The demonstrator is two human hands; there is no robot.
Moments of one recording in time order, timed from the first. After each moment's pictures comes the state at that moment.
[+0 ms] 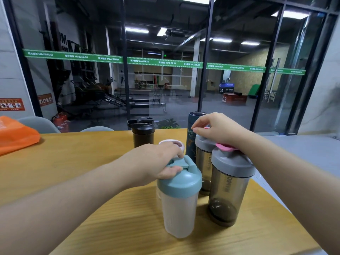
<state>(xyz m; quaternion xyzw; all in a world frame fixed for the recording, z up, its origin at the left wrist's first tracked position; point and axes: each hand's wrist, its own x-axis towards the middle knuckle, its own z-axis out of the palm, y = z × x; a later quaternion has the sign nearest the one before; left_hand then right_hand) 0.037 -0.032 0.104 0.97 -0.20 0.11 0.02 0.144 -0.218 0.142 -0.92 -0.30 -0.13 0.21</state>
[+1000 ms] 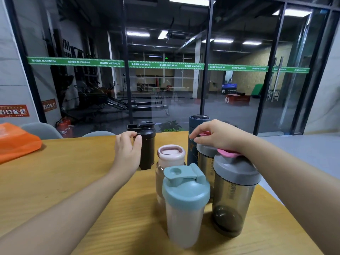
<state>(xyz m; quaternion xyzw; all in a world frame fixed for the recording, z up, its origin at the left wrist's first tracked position) 0.116 0.020 0.049 0.81 0.07 0.39 0.43 0.151 -0.221 0.139 -0.92 -0.33 -0.06 0.21</state>
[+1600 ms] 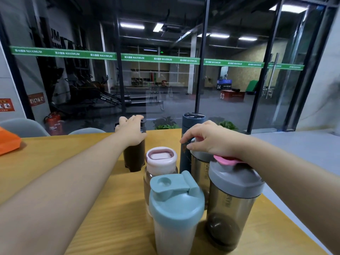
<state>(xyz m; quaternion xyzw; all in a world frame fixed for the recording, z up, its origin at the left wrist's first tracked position) 0.209 0.024 0.094 0.96 0.12 0.19 0.14 0.167 -0.219 0.135 -0.92 -0.36 -0.04 0.16</state>
